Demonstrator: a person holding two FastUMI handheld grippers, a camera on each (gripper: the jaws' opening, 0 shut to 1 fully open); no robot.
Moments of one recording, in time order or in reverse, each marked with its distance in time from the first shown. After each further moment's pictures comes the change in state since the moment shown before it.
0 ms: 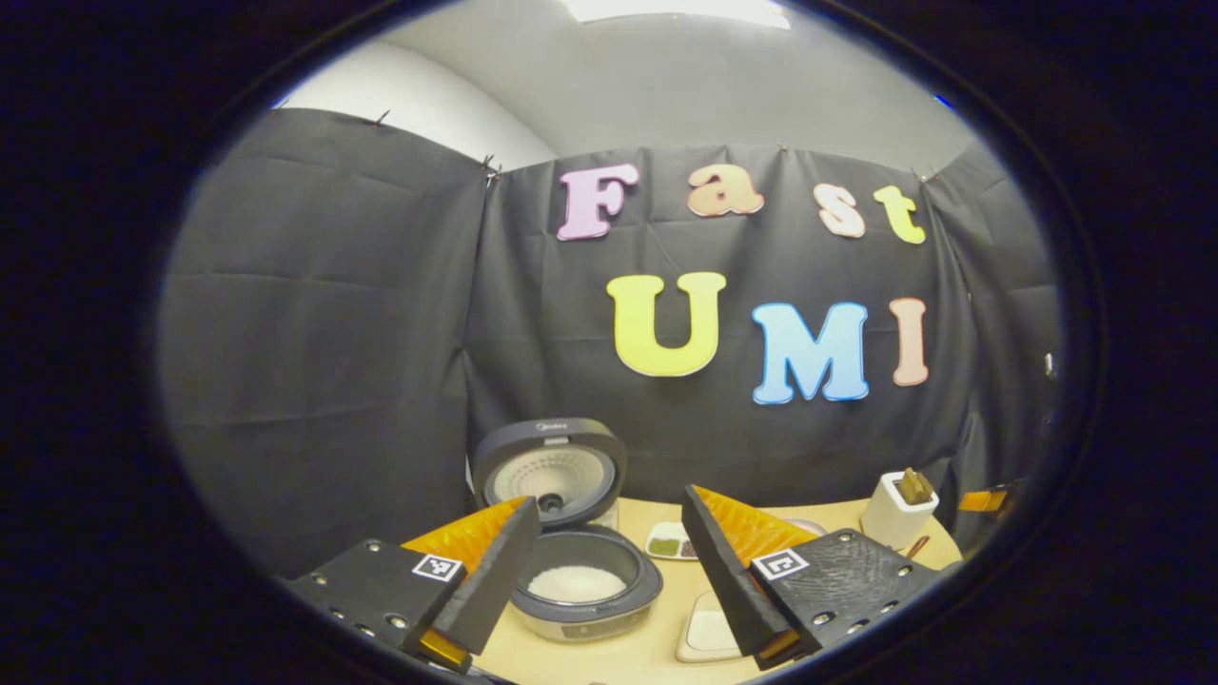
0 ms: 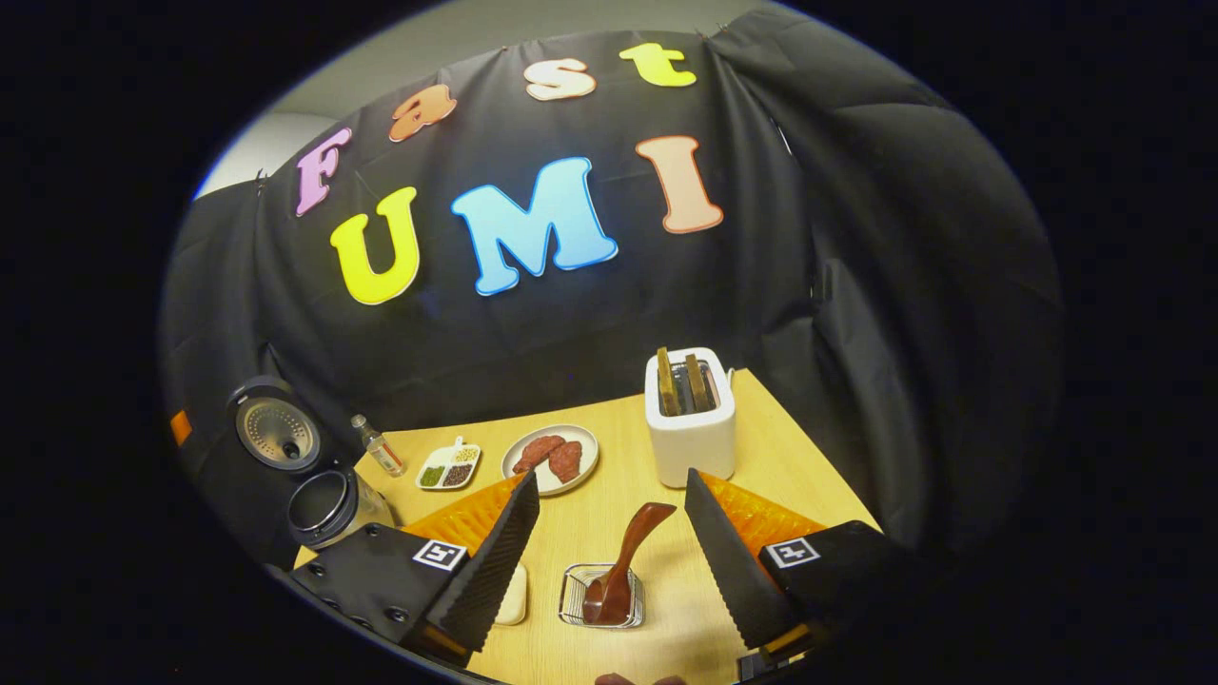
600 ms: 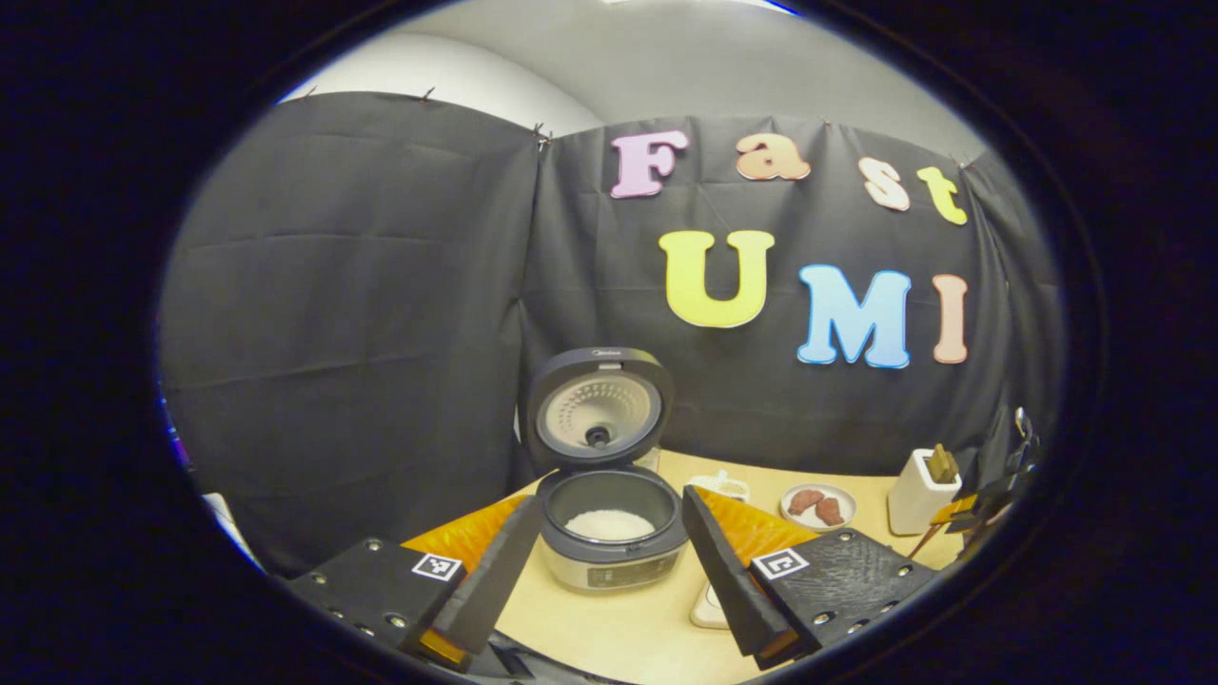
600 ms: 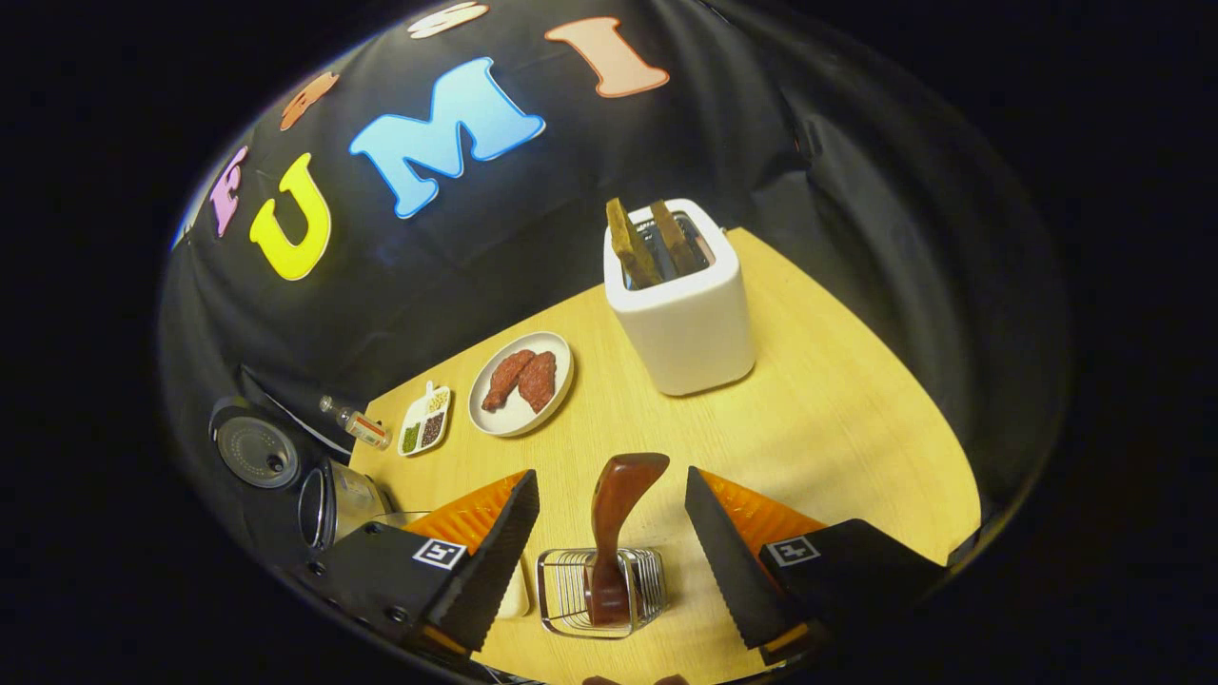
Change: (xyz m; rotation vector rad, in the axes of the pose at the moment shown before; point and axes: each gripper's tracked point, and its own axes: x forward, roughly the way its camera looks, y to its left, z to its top) left arm -0.051 0.035 -0.062 -0.041 0.125 0.170; right arm 0.095 -0.026 -0.084 0.219 0.361 0.016
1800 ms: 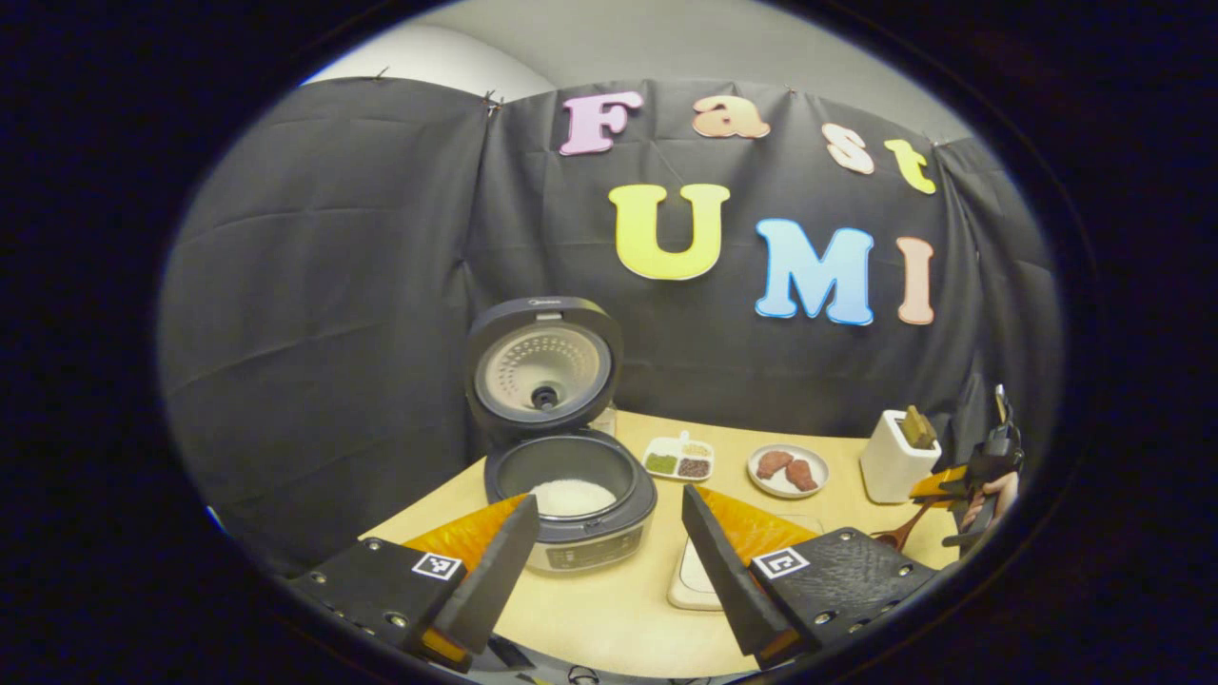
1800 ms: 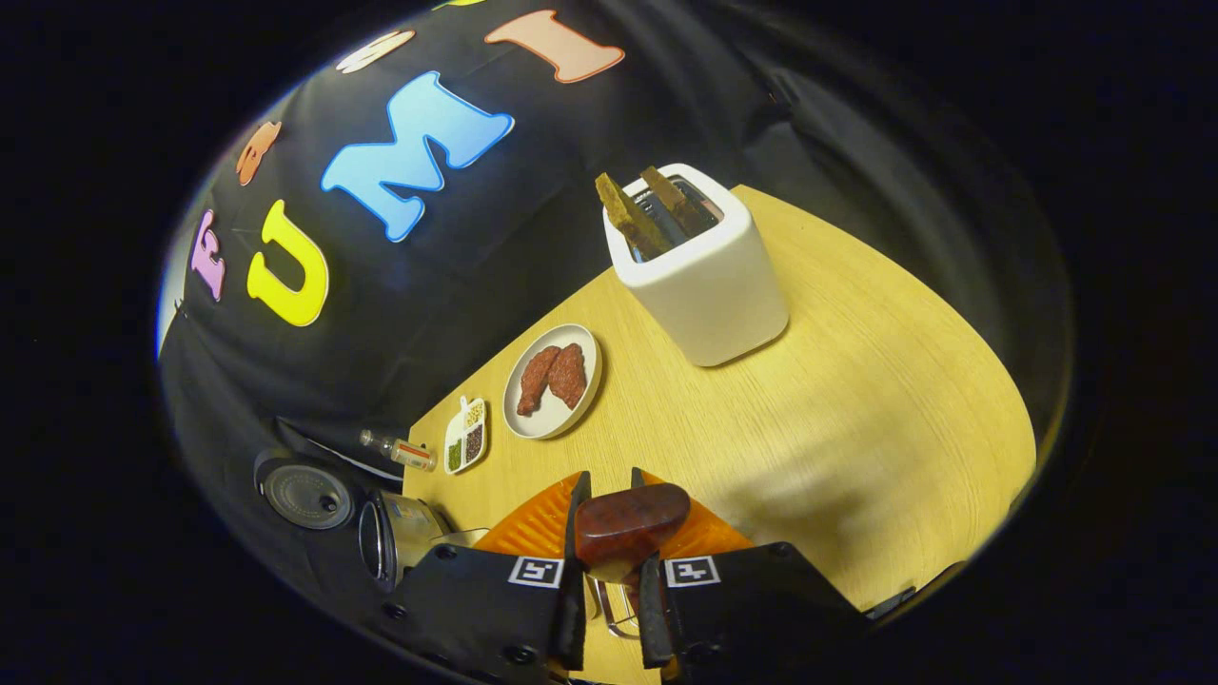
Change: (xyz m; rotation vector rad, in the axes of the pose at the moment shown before) left arm 0.053 -0.057 -0.027 0.048 0.109 -0.223; right arm -0.017 0.030 0.001 0.177 -0.022 0.074
